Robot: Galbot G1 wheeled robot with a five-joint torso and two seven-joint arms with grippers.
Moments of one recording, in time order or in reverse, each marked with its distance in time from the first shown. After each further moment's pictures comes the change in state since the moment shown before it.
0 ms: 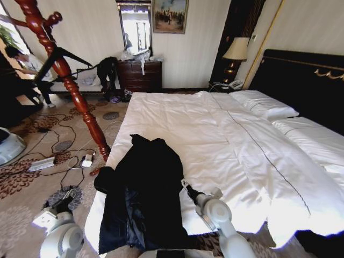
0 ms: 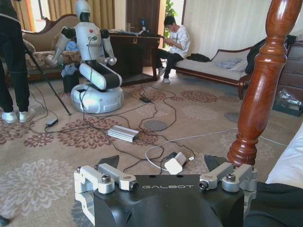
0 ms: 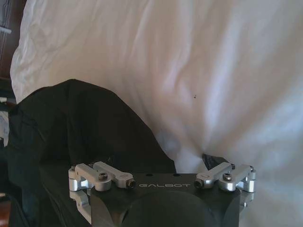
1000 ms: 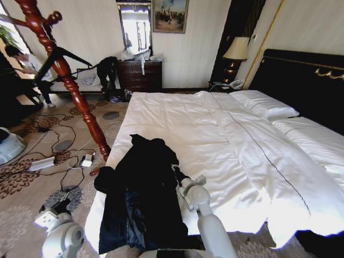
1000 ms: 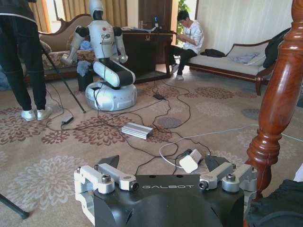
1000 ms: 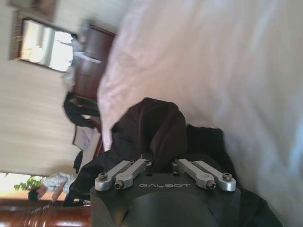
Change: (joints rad) left arm -0.049 -0.009 -0.009 0.082 0.025 -0.002 -0.022; right arm 0.071 0.035 -0.121 -0.003 -0.193 0.147 -0.285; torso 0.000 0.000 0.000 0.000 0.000
